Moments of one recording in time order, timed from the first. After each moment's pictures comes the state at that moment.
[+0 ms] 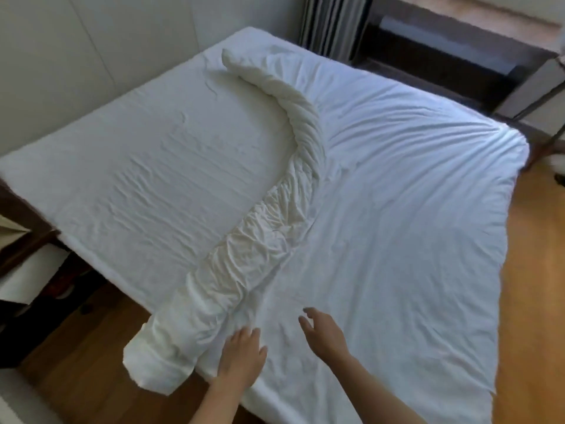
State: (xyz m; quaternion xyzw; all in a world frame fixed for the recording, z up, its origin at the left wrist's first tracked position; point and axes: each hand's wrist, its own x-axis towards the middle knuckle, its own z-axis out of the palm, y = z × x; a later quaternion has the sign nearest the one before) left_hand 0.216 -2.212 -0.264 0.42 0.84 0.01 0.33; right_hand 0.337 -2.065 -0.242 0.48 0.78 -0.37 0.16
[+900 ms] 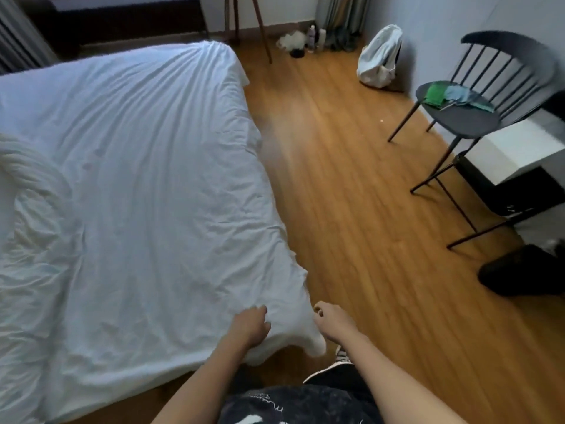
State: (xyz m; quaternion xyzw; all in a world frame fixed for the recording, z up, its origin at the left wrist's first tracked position) left_hand 0.730 -2.166 -0.211 0.71 0.57 -0.22 0.35; right_hand 0.941 -2.189 -0.203 0.72 0.53 -0.45 0.08
